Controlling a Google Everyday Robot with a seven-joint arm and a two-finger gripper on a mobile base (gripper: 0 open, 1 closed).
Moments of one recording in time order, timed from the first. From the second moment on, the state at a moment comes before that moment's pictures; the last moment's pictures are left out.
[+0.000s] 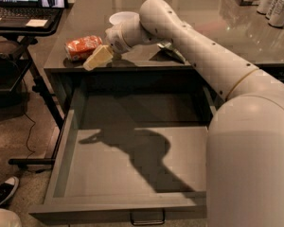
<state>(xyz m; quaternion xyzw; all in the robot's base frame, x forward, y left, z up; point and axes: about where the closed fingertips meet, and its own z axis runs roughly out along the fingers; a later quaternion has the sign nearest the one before) 0.757 0.141 0.856 -0.54 0.67 0.25 0.44</state>
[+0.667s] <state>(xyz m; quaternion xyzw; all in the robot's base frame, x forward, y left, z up) 0.776 0.158 0.845 -0.53 0.65 0.31 0.45</state>
